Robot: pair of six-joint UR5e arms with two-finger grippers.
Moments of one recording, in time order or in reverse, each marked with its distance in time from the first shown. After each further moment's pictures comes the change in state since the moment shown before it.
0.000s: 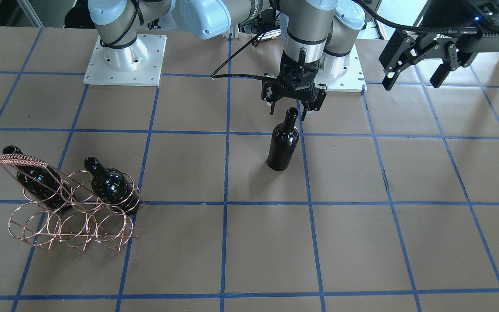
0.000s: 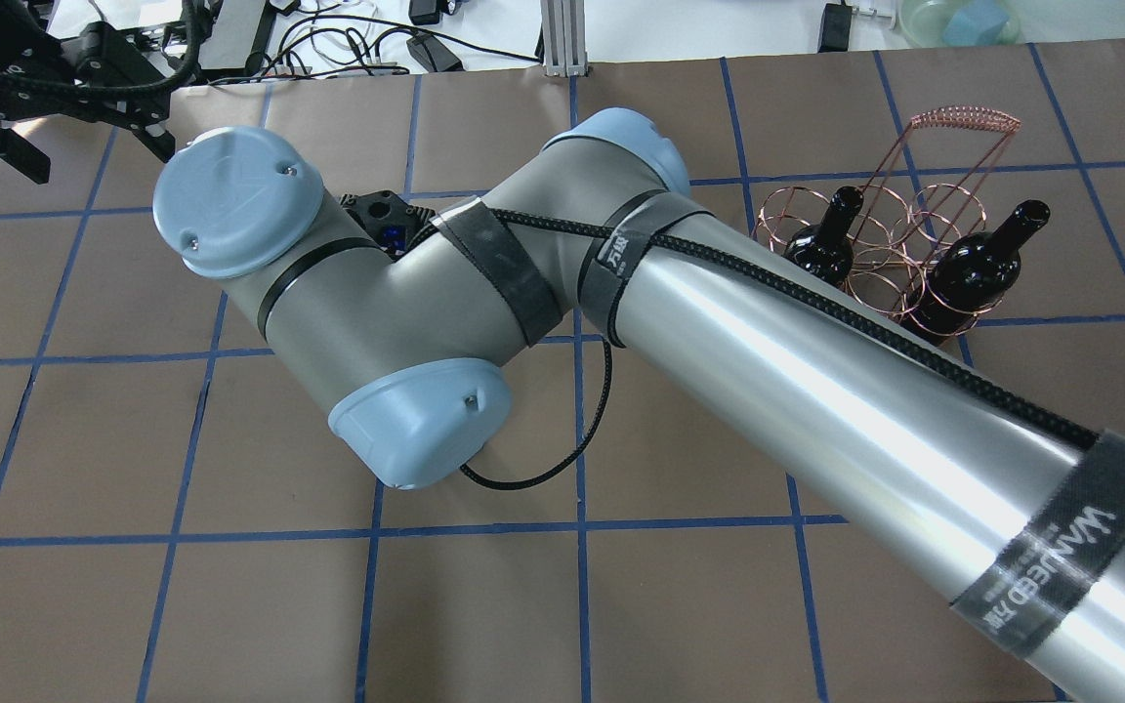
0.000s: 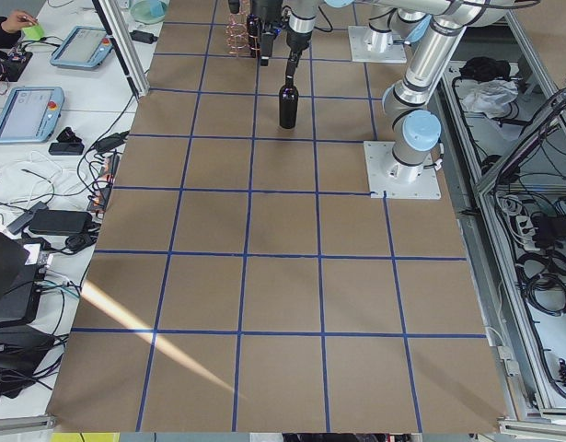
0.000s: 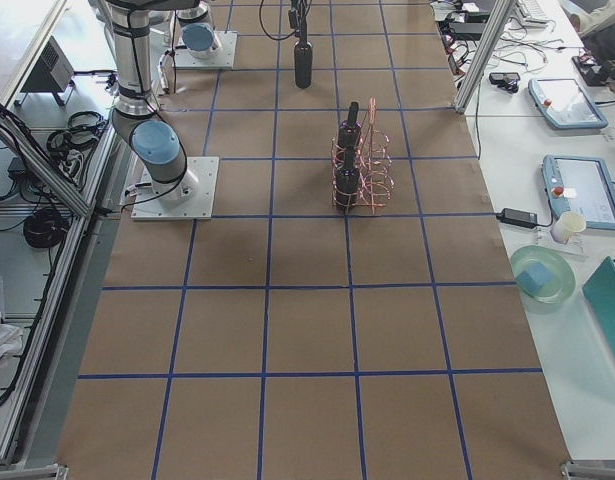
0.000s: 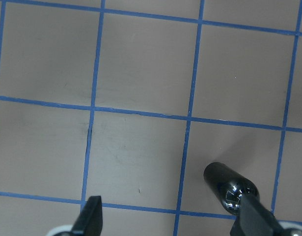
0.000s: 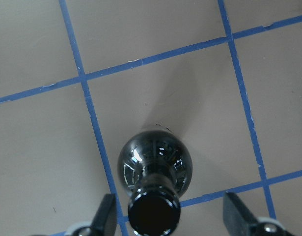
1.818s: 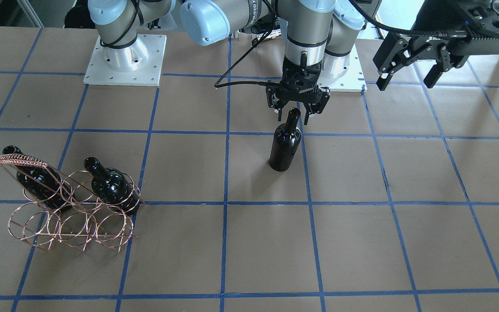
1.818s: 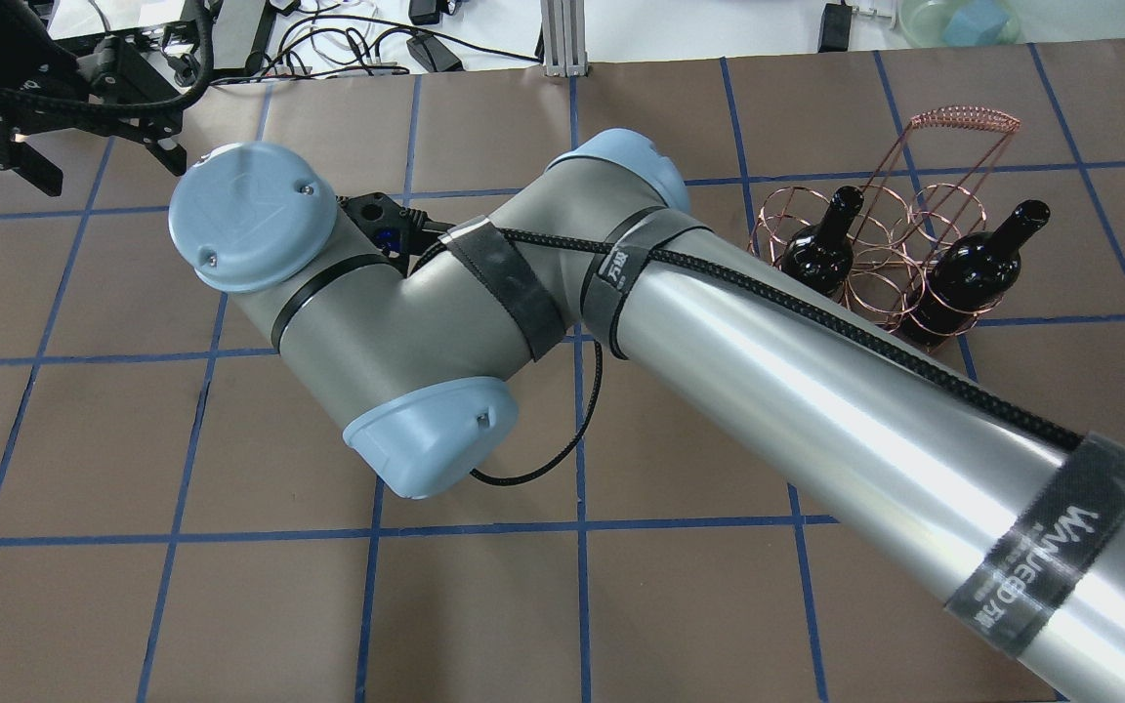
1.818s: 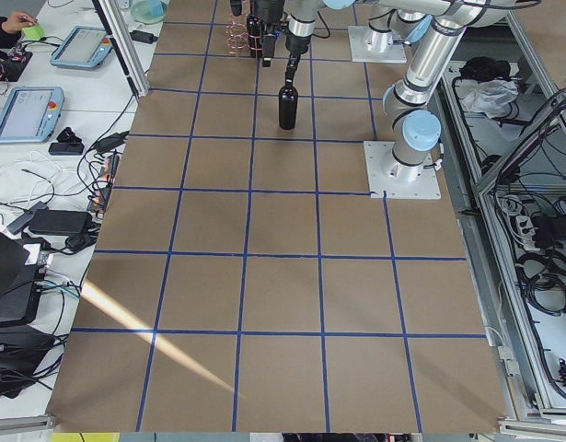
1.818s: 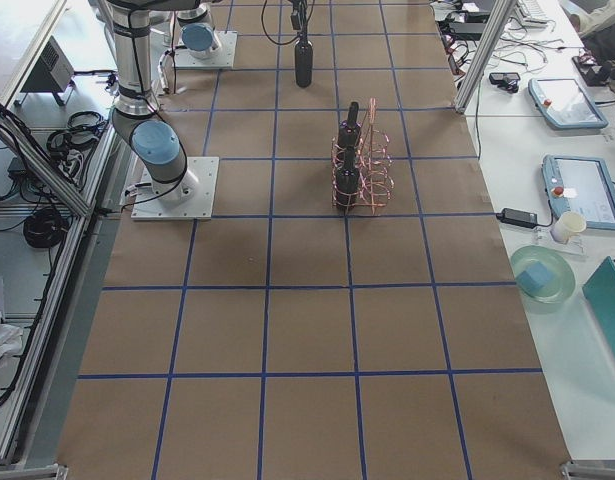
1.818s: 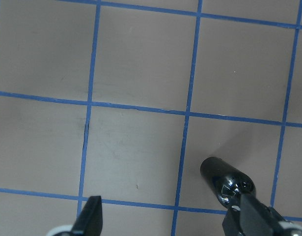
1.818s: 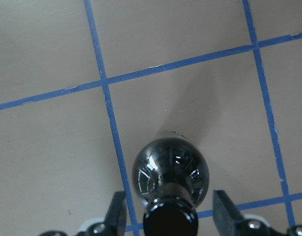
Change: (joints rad) left arm -0.009 0.008 -0.022 0.001 0.001 -0.007; right arm 0.000 0.002 0.035 -0.107 0.010 -0.041
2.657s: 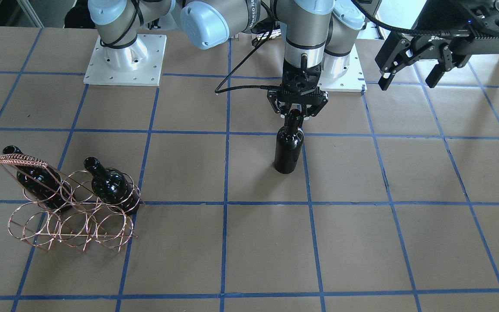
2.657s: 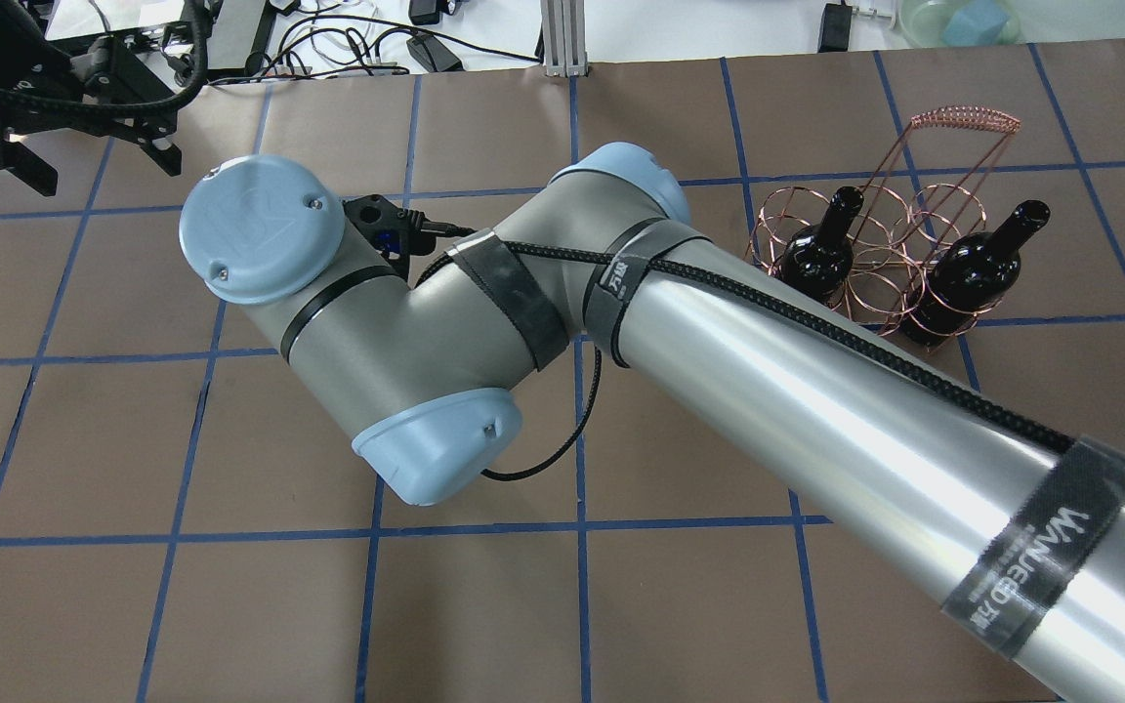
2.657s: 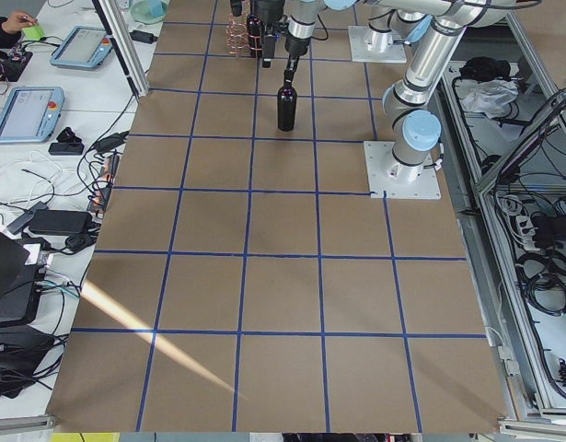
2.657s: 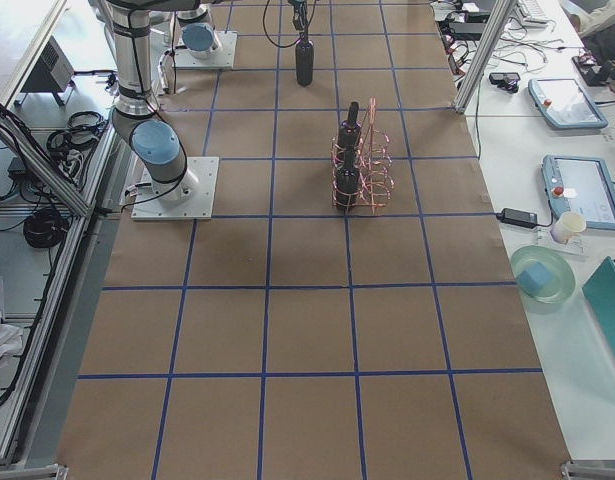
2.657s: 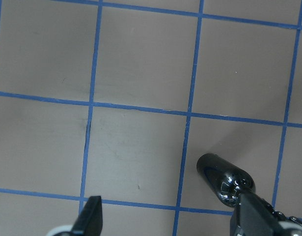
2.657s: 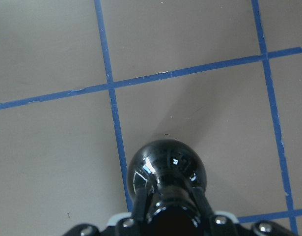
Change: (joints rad) left arm 0.005 0.002 -0.001 0.000 0.000 0.006; right arm 0.000 0.002 0.019 -0.053 -0.004 -0.052
